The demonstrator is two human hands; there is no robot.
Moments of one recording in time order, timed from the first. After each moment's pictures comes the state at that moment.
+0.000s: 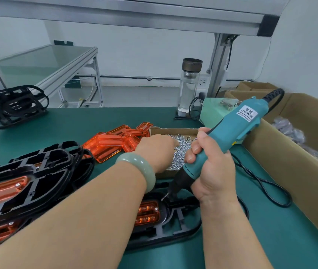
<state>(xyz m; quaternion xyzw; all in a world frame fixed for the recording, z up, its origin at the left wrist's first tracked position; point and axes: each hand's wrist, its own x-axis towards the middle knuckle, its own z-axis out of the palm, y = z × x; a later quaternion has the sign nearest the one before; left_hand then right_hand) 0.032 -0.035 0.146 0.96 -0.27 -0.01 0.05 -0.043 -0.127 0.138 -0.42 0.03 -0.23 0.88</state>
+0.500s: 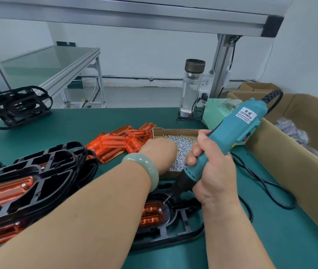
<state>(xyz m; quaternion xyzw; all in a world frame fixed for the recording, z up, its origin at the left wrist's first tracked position) 0.033 -0.036 0.146 0.96 -0.28 -0.05 -0.01 -0.044 -0.123 0.137 -0.42 0.03 -0.22 0.88</state>
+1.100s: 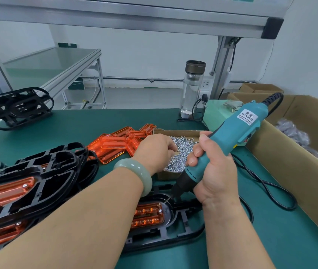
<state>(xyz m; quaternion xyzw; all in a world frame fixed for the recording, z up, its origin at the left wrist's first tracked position) 0.036 -0.024 0.140 0.95 -0.22 0.00 0.24 -0.043 -0.126 0.136 -0.42 0.03 -0.22 0.88</state>
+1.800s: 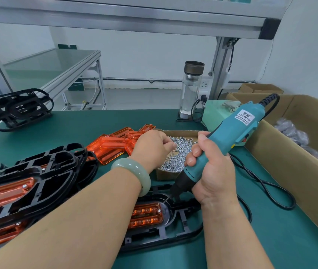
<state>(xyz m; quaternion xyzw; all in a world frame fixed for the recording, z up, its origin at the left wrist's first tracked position) 0.038 -0.022 0.142 0.93 -0.15 0.01 0.34 -0.045 -0.126 0.137 -0.41 0.03 -0.21 0.88</state>
